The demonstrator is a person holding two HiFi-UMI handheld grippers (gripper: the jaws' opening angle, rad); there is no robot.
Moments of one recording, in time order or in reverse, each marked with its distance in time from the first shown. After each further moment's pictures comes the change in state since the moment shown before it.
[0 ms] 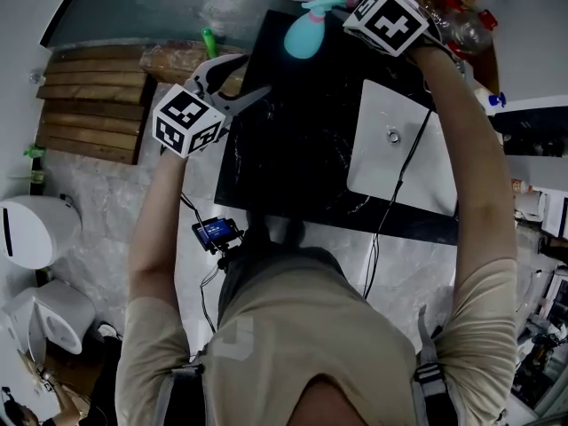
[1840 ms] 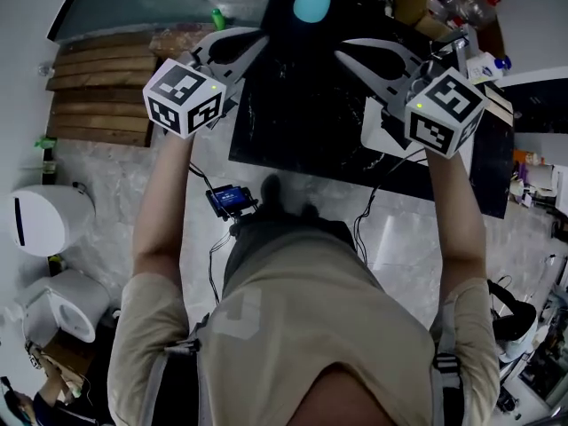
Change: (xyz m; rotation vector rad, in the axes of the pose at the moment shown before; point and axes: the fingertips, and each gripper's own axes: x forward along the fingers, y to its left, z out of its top) left arm -0.051 -0.035 0.052 -0.015 -0.101 0.029; right arm -0.161 0.168 0.050 0.583 -0.692 0.230
